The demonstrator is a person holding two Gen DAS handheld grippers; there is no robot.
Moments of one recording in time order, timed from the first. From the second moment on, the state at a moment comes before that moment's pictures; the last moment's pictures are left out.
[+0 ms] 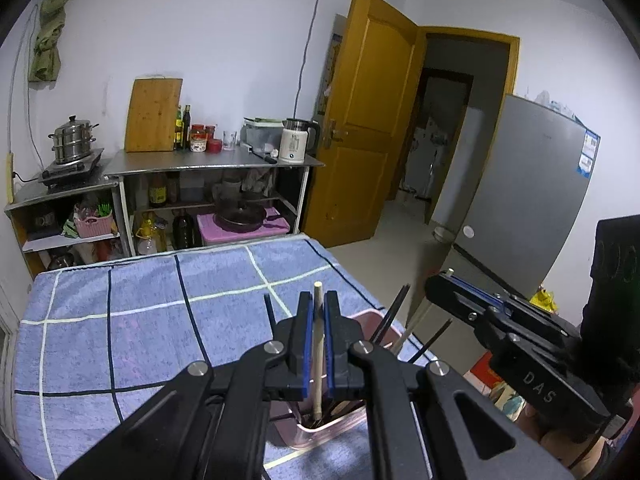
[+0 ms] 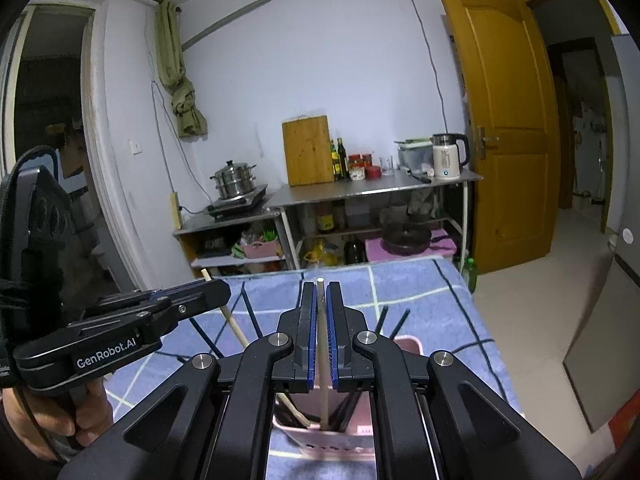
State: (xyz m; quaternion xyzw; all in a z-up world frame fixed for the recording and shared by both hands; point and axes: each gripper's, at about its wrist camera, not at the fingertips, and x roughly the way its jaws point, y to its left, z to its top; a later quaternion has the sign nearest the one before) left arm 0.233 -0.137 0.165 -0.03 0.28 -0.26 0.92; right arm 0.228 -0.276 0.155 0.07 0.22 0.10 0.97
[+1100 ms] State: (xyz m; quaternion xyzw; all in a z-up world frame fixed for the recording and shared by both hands) left arm 0.223 -0.133 0.143 -0.02 0.28 -0.27 0.92; right arm 0.227 -0.277 0.123 0.06 0.25 0.11 0.96
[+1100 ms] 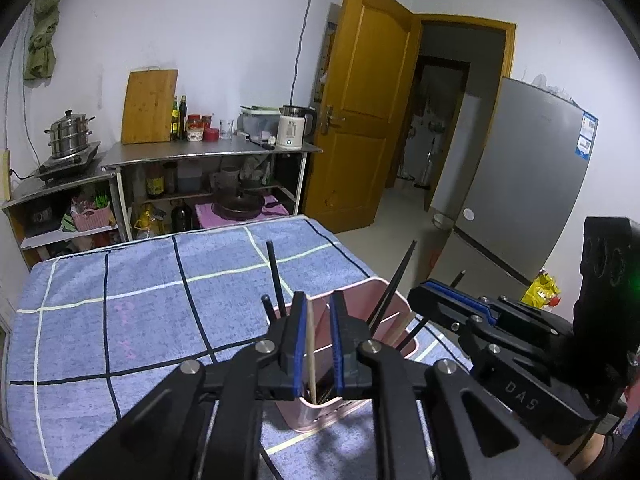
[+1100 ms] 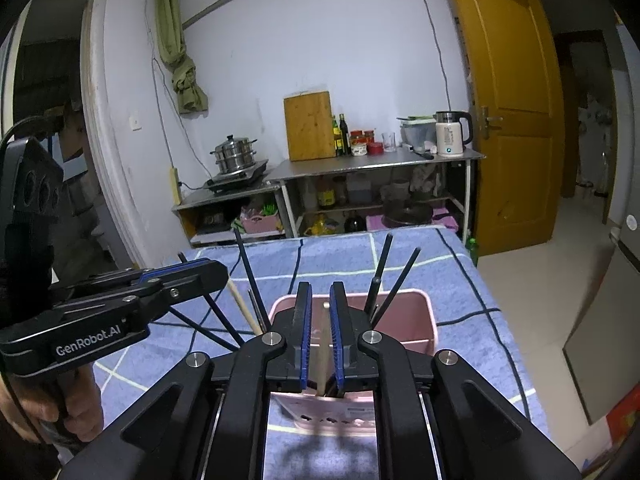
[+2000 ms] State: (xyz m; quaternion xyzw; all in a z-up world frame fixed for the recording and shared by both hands) left arm 0.122 -0.089 0.107 -0.04 0.26 -0.25 0.93; right arm 0.127 -0.258 0.106 0.03 0.25 0.09 0.96
